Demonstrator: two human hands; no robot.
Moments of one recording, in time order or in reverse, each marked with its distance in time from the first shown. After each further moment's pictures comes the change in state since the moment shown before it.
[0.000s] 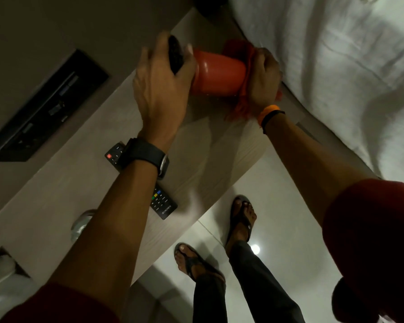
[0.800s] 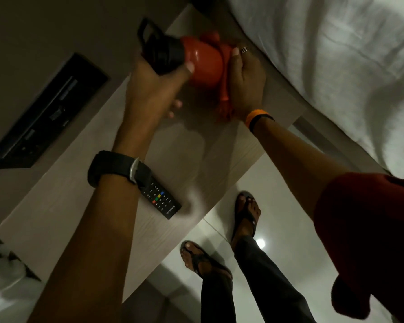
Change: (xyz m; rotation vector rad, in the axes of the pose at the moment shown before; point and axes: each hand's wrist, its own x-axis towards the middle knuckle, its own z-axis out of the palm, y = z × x) left_hand 0.009 -0.020 -0.013 -0.329 -0.262 -0.408; right_hand -0.021 0.003 0.020 -0.229 -0.066 -0.359
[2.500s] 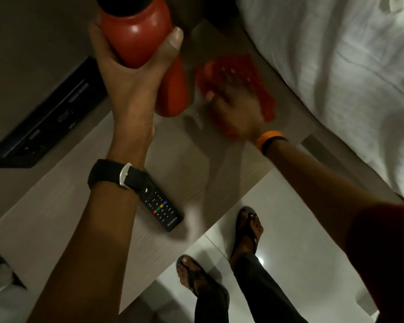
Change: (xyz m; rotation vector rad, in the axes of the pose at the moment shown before) left_hand -0.007 -0.003 -0.020 -0.551 0.207 0.449; right_hand 0.001 0.023 0.016 -0.455 -0.339 -0.351
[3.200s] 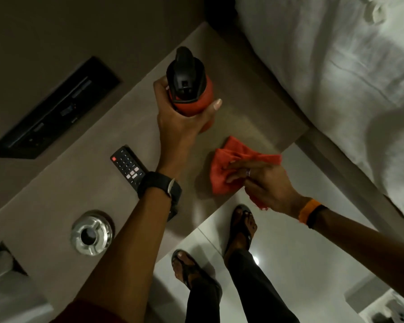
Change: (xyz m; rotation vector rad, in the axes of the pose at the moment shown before) left_hand -0.053 -0.049 0.030 0.191 -0.058 -0.161; right_hand -0.165 0.020 -0.052 0.291 -0.440 -0.240
